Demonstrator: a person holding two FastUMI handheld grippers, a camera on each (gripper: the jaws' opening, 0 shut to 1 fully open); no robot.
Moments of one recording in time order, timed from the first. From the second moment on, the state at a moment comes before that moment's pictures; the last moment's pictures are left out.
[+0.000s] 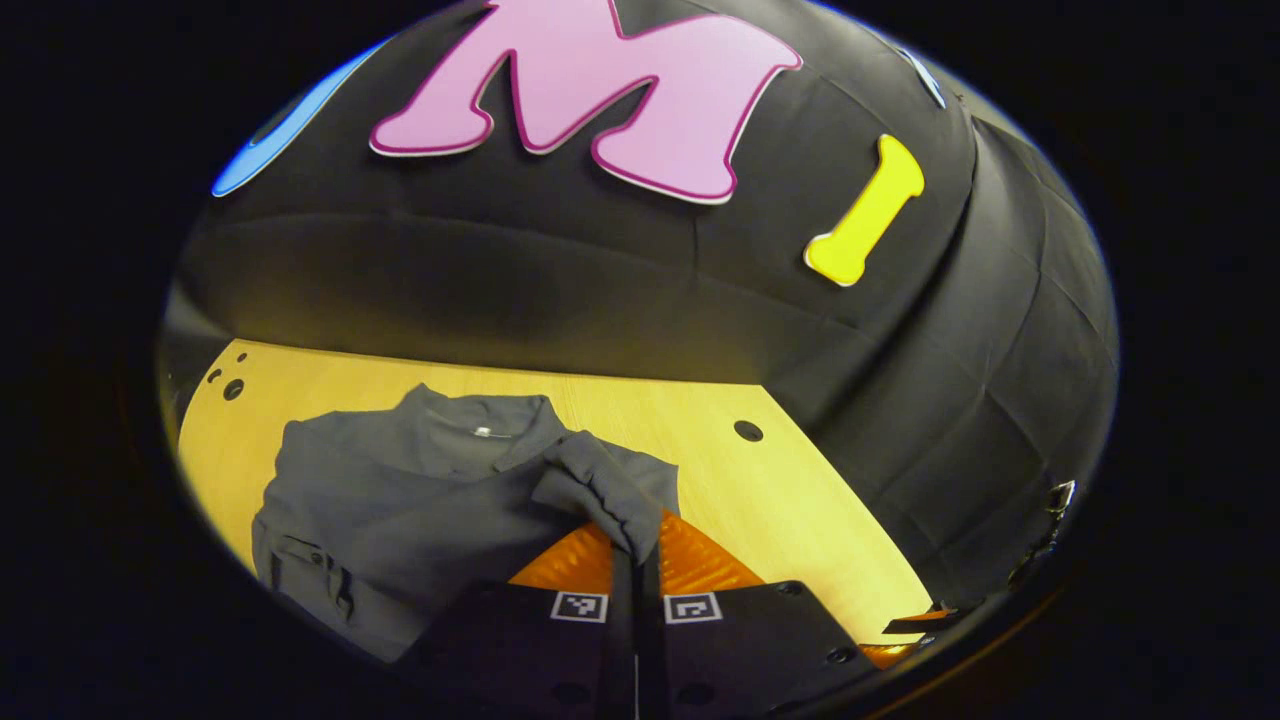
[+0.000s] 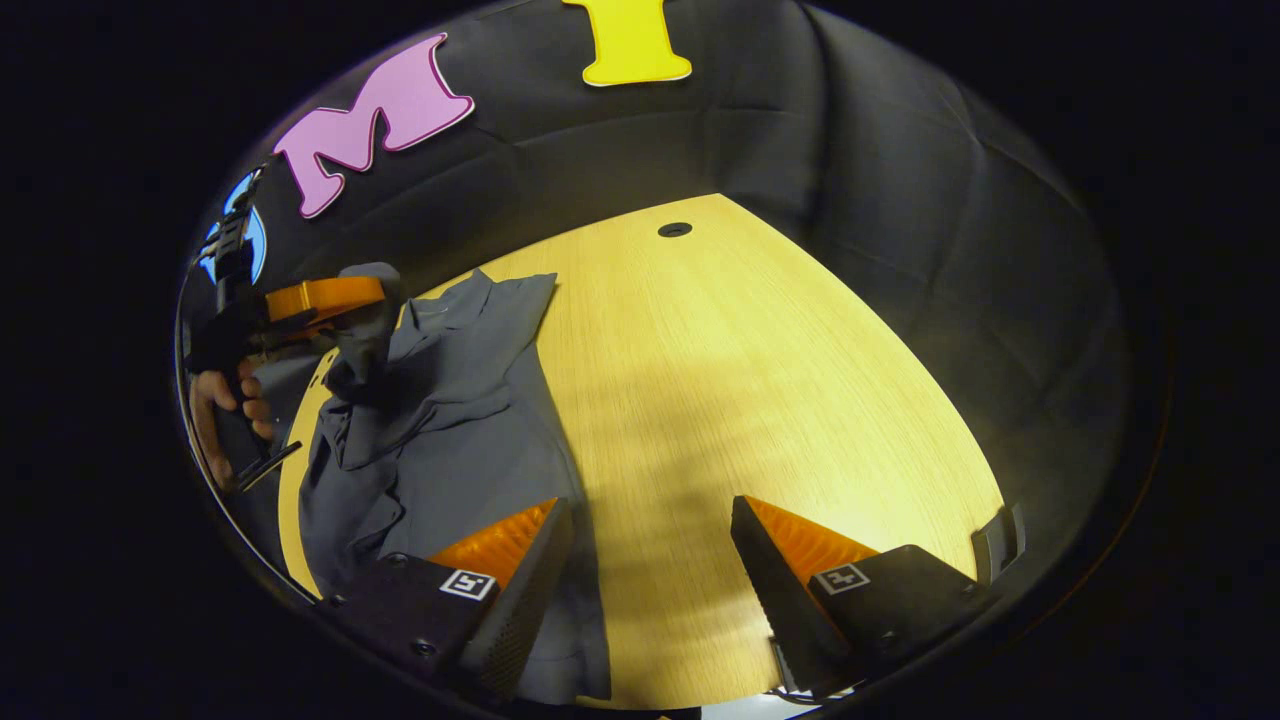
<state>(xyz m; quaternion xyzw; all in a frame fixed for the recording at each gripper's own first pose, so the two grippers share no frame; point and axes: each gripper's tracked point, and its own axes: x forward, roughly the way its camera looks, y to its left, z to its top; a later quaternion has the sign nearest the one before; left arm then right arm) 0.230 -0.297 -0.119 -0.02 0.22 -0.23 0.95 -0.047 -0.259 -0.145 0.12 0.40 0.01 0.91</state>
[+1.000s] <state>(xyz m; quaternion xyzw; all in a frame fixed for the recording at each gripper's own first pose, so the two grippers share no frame) 0.141 -0.126 -0.167 0.01 0.26 -0.17 0.95 -0.093 -0.185 -0.157 0.16 0.44 0.04 0.88</state>
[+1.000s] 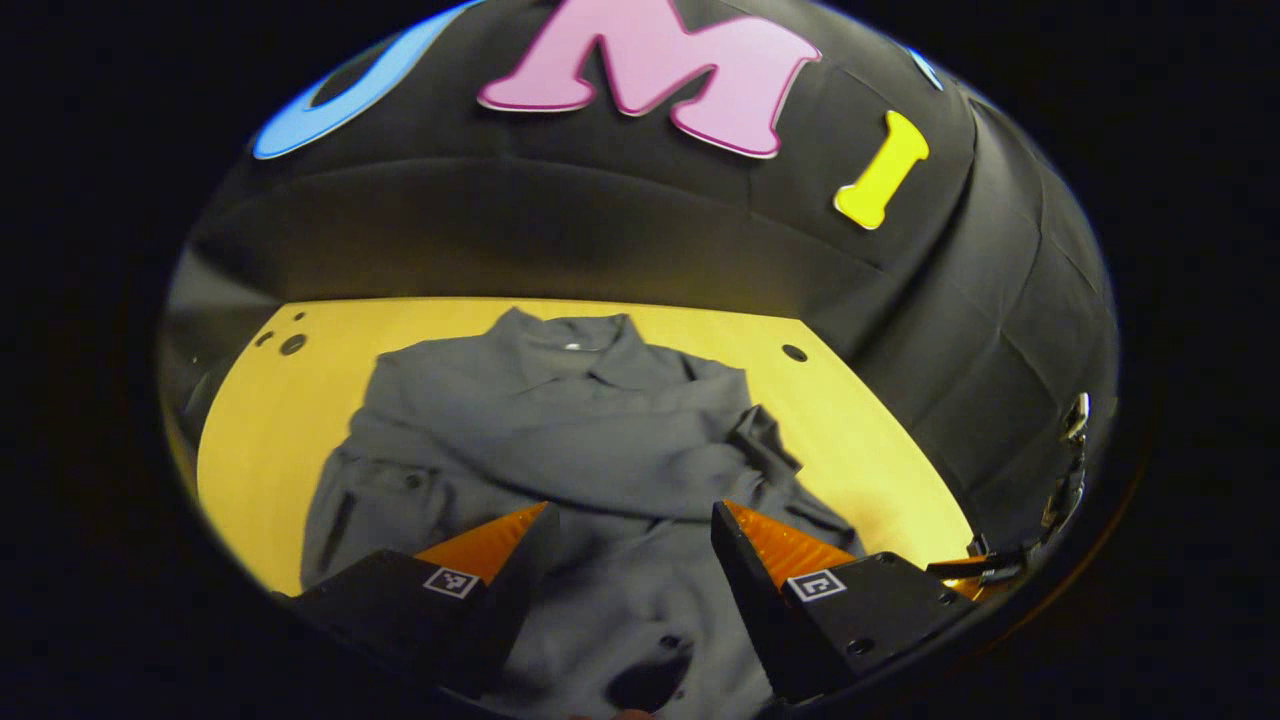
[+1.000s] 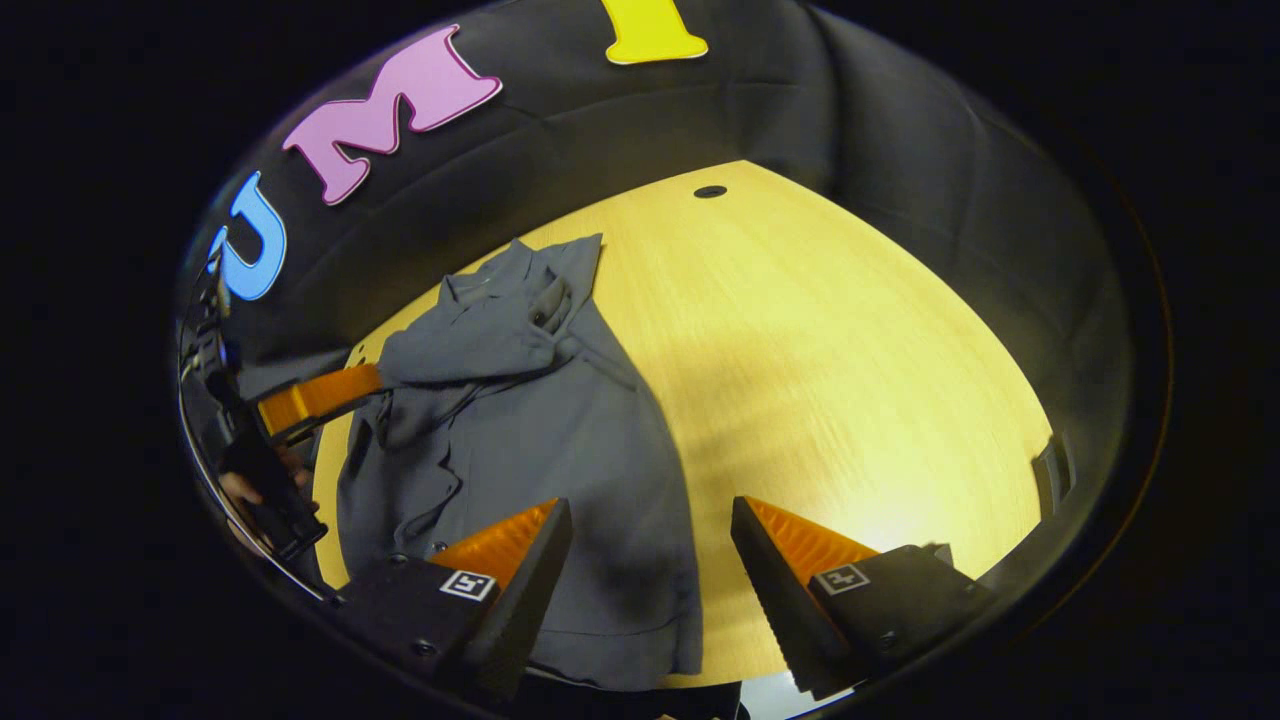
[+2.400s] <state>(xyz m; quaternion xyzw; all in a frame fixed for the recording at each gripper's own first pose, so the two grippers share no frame) -0.033 0.104 -0.297 0.05 0.33 -0.03 0.94 -0.190 -0.141 -0.218 0.02 0.50 0.00 0.86</state>
